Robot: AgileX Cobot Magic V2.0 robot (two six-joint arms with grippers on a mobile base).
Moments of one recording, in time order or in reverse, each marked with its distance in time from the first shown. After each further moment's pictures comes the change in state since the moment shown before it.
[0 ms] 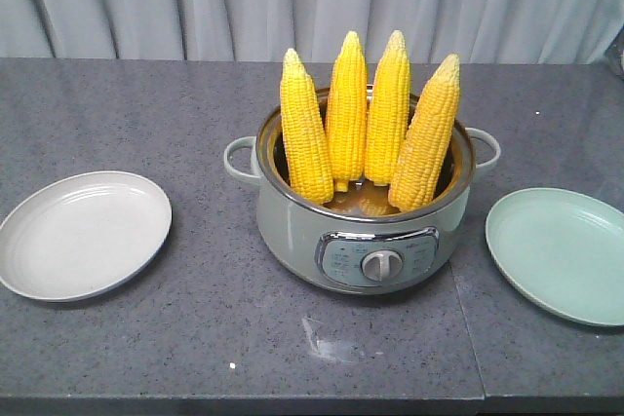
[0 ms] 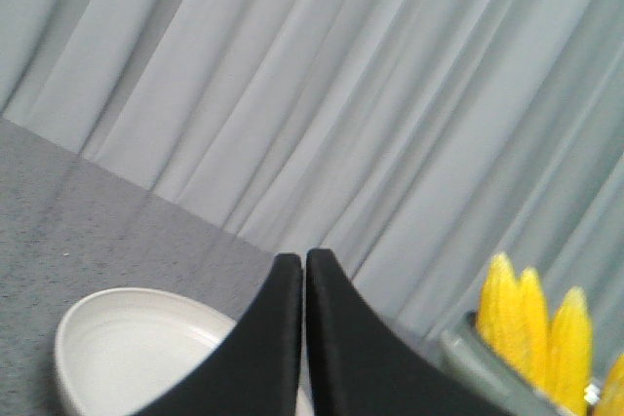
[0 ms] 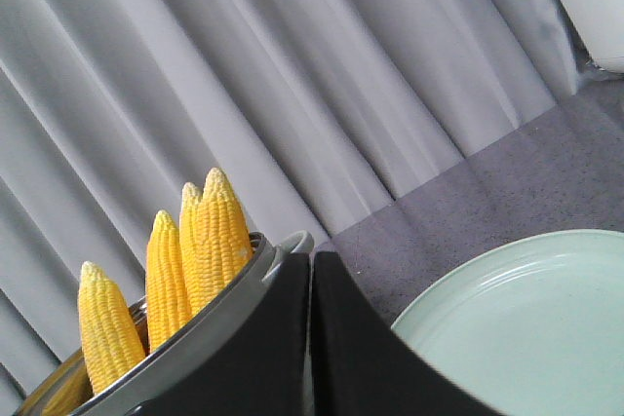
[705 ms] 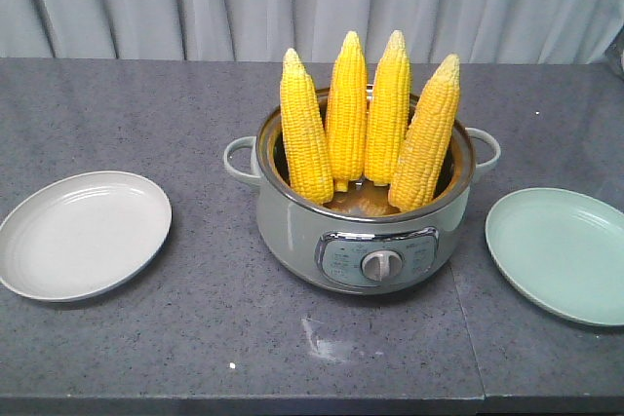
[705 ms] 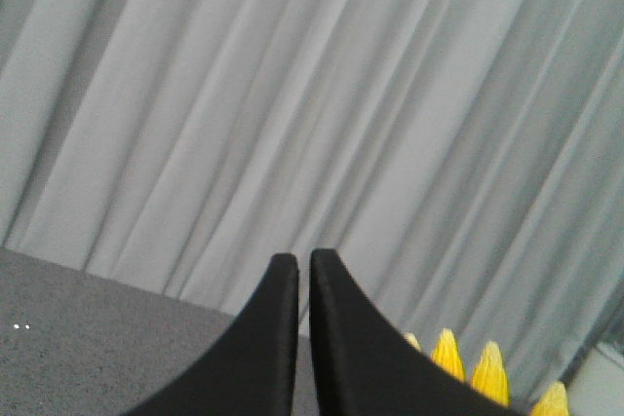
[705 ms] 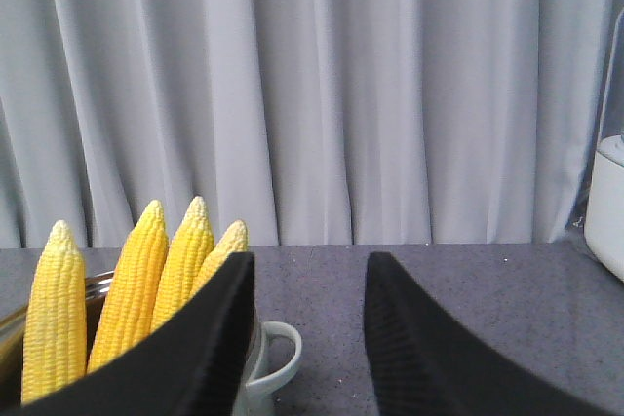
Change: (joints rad) left arm -0.167 0.414 -0.669 0.295 0.336 -0.097; right arm 0.000 0.486 -0.650 -0.061 0.307 -0.448
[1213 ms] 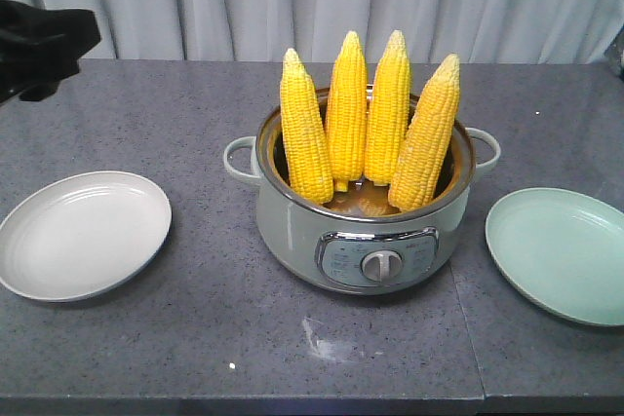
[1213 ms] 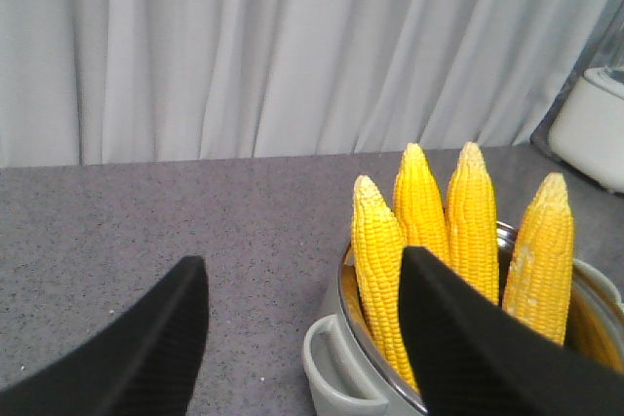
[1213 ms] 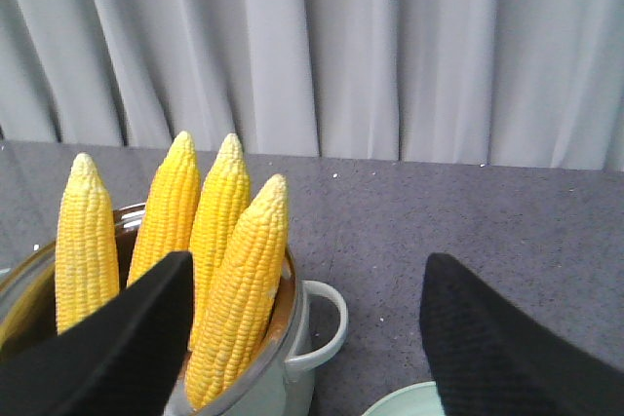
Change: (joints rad) left arm -0.252 0.620 -0.417 -0.093 0.188 0.304; right arm 0.000 0.362 -0.331 0.100 0.276 -0.115
